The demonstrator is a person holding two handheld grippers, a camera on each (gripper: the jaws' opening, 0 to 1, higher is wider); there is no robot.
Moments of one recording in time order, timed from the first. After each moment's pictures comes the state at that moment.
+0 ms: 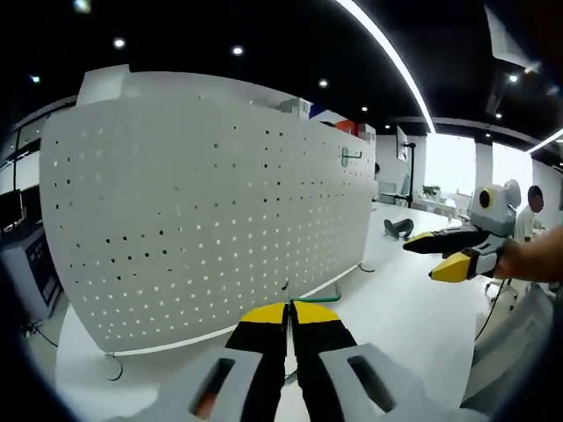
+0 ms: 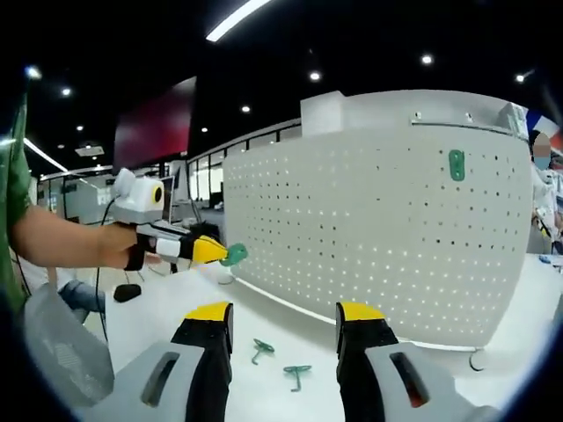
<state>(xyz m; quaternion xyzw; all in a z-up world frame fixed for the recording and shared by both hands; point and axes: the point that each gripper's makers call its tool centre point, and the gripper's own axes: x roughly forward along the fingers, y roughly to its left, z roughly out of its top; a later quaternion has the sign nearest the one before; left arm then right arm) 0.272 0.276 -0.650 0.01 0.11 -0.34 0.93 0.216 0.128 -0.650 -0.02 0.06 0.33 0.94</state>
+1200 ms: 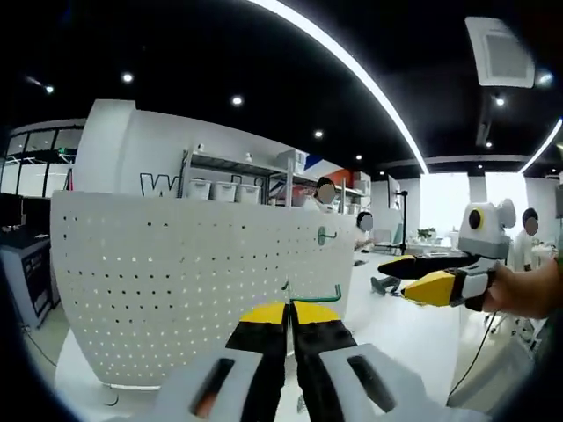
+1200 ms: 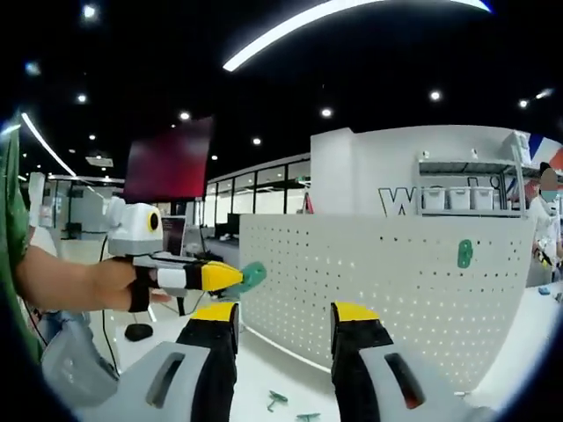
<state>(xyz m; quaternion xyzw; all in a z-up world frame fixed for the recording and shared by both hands) 0.235 0.250 -0.548 -0.05 -0.01 -0.35 0.94 0.193 0.156 -0.540 -0.02 -0.03 0.34 0.94</state>
